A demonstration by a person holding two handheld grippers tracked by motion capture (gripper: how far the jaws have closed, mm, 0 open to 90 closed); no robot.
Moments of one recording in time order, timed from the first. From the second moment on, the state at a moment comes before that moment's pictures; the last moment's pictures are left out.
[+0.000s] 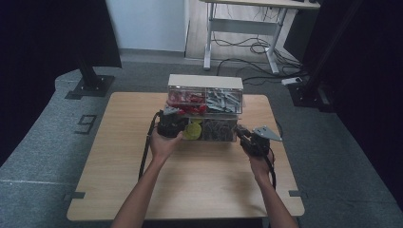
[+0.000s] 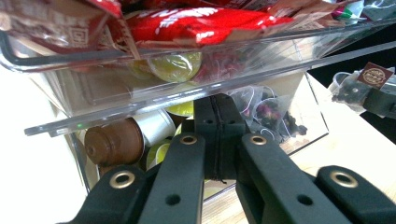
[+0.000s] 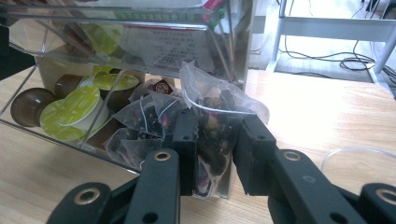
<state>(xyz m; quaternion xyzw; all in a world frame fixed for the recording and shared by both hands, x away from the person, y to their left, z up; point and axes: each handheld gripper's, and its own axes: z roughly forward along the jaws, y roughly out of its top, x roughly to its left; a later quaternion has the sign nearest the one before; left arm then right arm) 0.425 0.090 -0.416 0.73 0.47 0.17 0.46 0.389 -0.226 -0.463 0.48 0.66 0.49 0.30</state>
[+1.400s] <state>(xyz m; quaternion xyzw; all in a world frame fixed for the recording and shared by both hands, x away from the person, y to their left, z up) 0.425 0.090 -0.416 0.73 0.47 0.17 0.46 0.388 -0.264 -0.458 0.50 0.65 0.48 0.32</state>
